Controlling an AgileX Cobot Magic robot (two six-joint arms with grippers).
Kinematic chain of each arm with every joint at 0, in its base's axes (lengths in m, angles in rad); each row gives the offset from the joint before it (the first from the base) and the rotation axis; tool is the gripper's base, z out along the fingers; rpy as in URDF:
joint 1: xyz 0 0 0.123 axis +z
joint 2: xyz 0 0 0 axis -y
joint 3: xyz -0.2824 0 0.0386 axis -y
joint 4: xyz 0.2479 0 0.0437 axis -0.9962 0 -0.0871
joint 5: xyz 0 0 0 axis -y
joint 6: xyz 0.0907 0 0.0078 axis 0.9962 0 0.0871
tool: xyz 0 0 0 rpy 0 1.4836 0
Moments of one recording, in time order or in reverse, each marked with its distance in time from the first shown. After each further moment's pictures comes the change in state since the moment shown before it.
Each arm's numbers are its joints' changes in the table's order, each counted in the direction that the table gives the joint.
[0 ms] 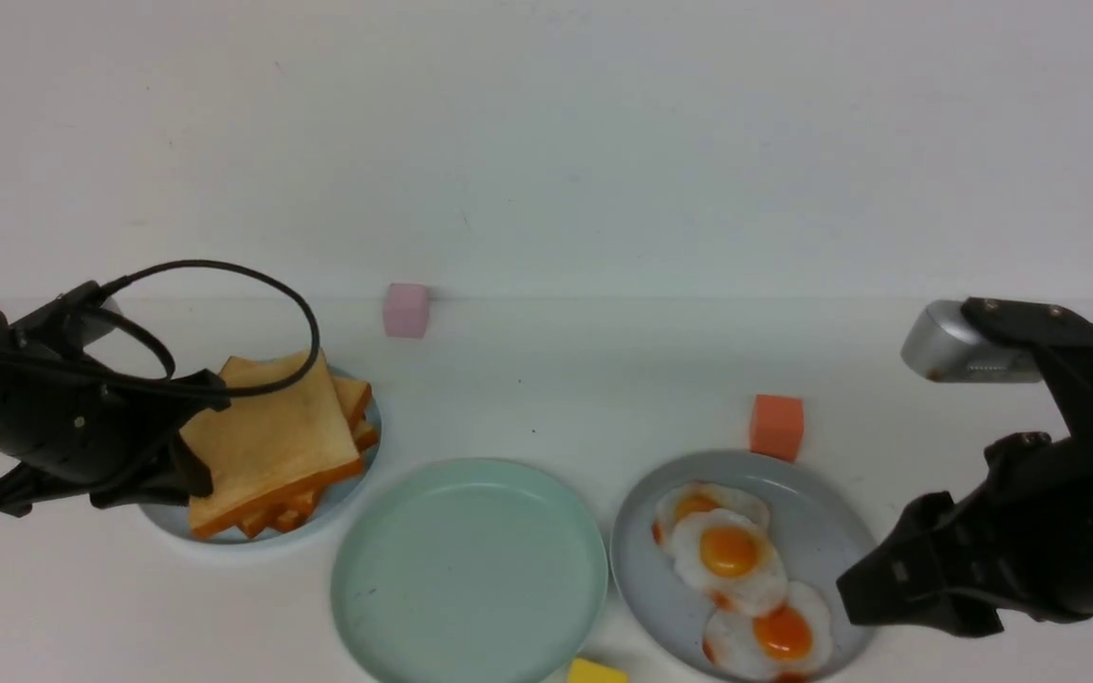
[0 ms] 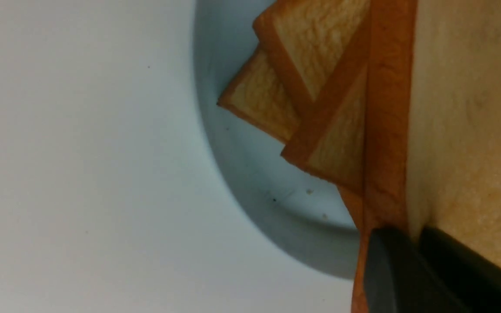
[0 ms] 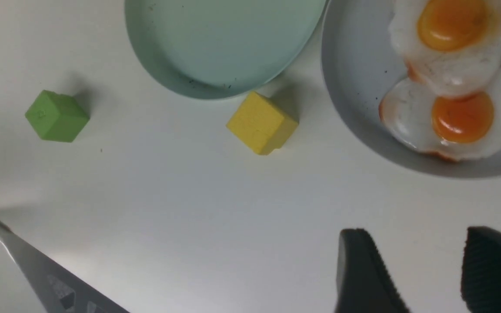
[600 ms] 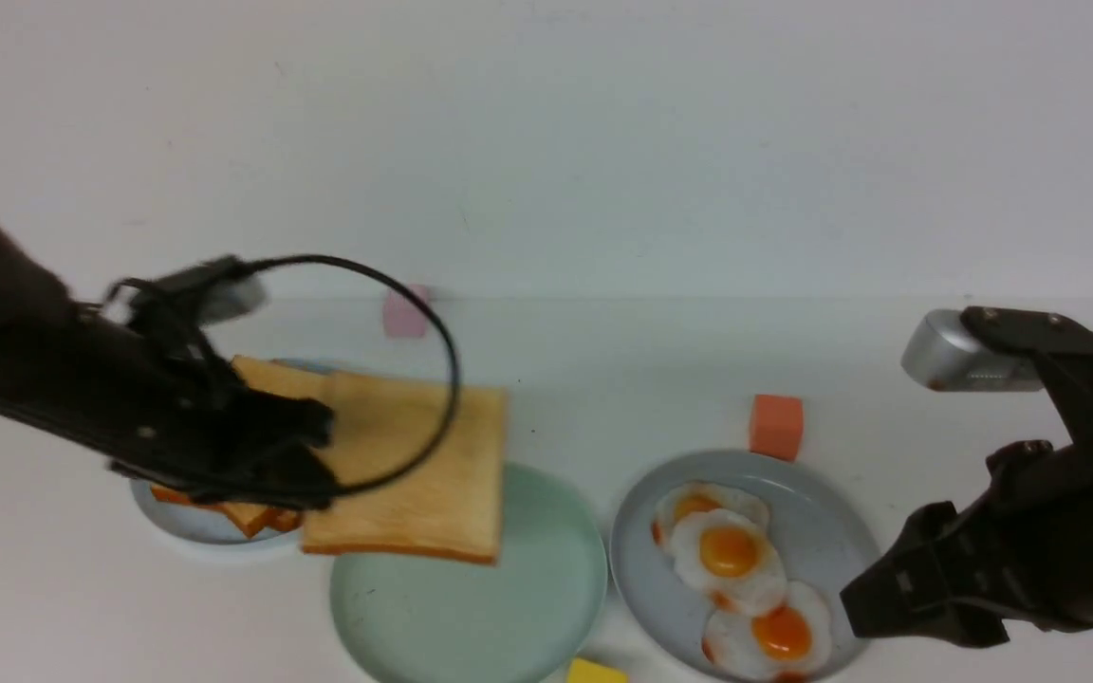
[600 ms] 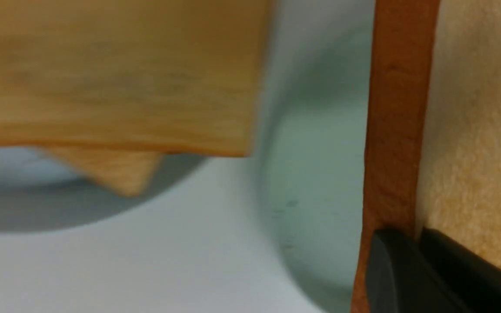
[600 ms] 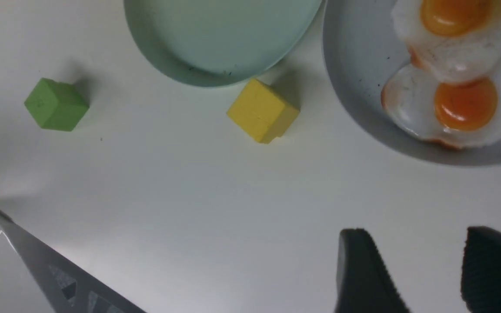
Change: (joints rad) right arm 0.000 0.000 0.000 0.000 -0.020 0.000; left arm -0.187 0.105 -0.015 0.171 -0.162 0.388
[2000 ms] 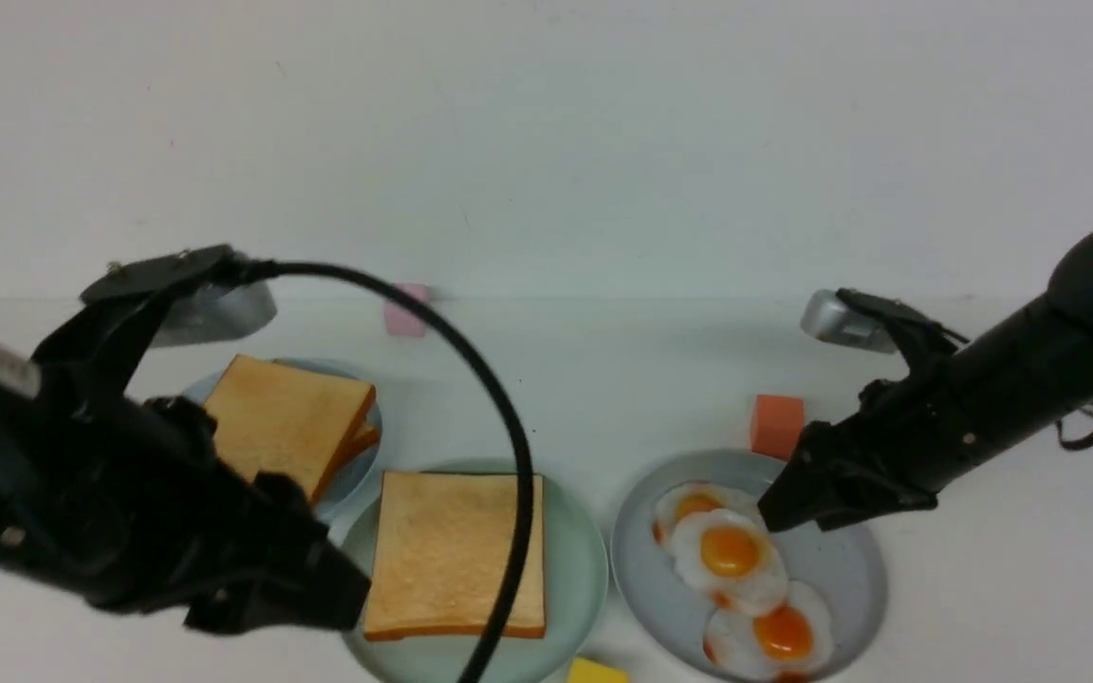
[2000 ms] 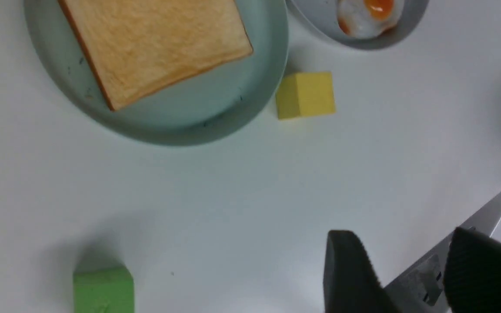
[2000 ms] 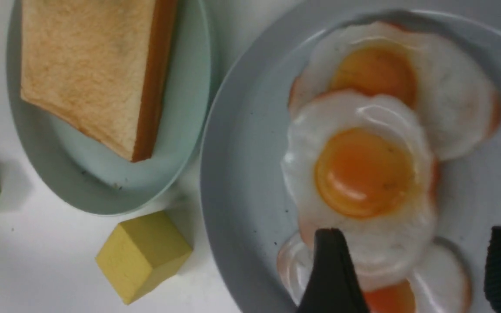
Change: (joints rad) right arm -0.245 -0.669 0.289 -0.290 0.017 -0.522; left arm -0.241 0.486 -0.061 -0.190 -0.270 -0.324
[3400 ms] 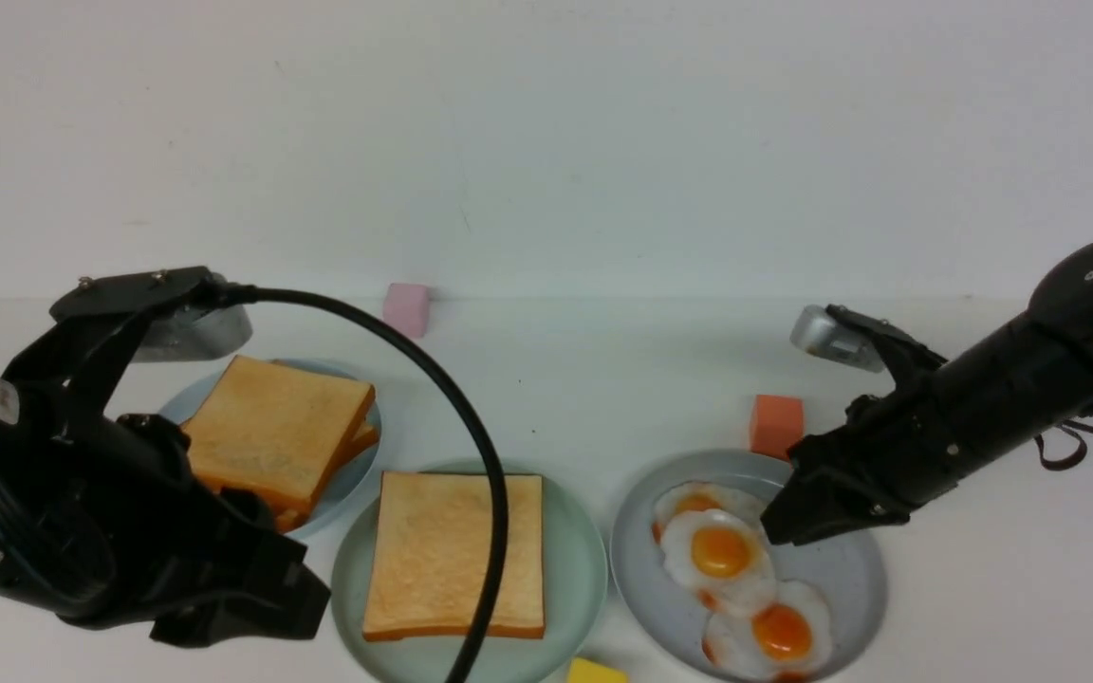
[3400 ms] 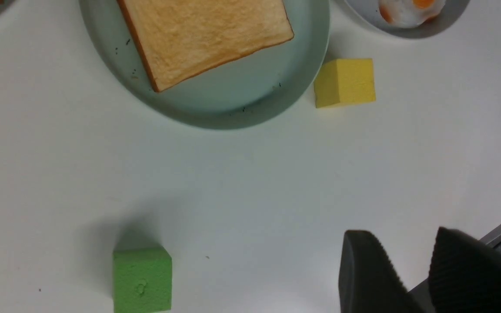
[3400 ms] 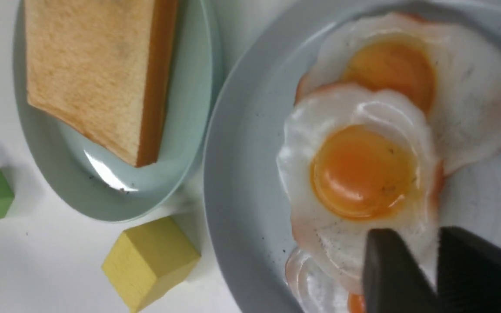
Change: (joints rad) right arm -0.002 -0.047 0.011 -0.041 -0.018 -0.001; left arm -0.003 0.012 -0.013 -0.073 0.010 -0.039
